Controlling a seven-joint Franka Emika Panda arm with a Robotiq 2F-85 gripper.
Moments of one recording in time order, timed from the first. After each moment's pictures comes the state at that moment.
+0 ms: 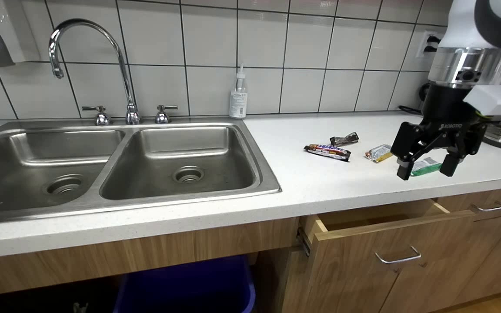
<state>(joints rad) 0.04 -0.11 0.06 -2.59 -0.05 2.47 0.16</state>
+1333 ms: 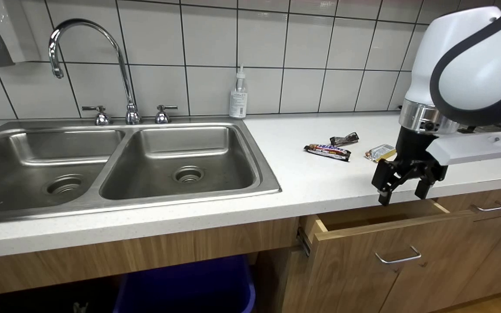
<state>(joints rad) 0.04 0.17 0.02 -2.51 -0.18 2.66 0.18</state>
